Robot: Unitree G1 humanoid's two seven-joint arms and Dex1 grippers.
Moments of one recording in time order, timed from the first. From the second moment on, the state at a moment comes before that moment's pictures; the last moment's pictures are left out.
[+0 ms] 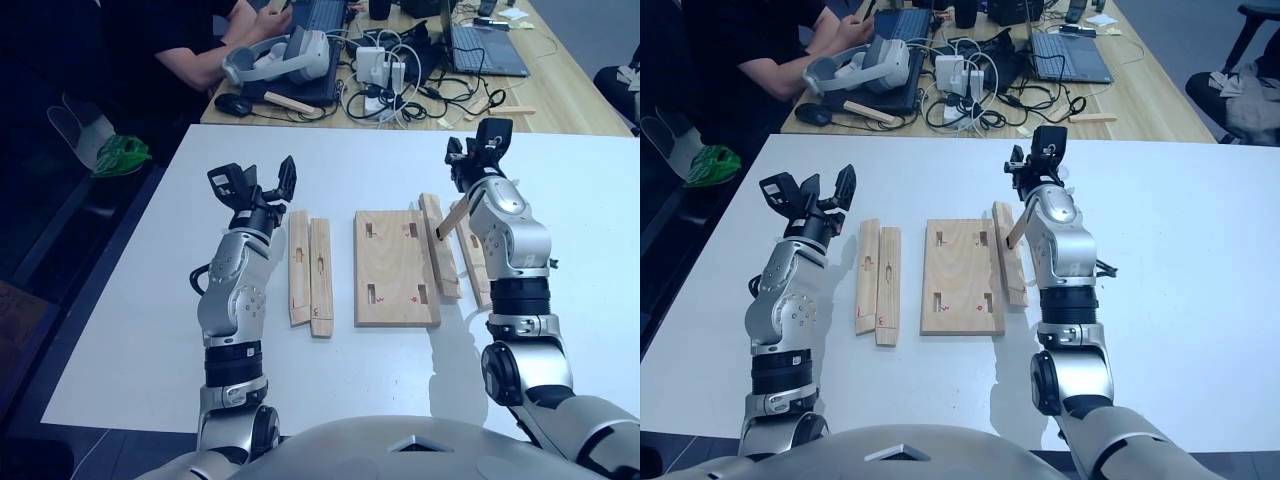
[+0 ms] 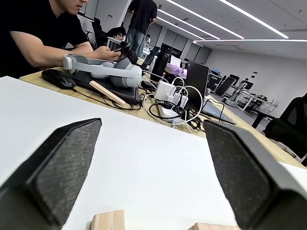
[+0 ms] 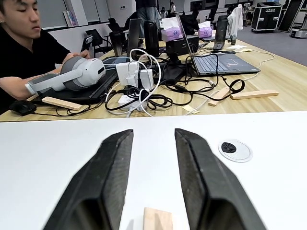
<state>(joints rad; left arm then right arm) -0.20 0.05 0.18 -0.14 -0.40 0.33 -0.08 -0.54 -0.05 -0.11 0.20 0.16 0.48 0.01</state>
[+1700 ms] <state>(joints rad) -0.17 0.02 0.15 -0.09 -0.34 0.23 -0.09 -0.59 -0.03 -0.15 0.39 0.13 0.82 -0.08</state>
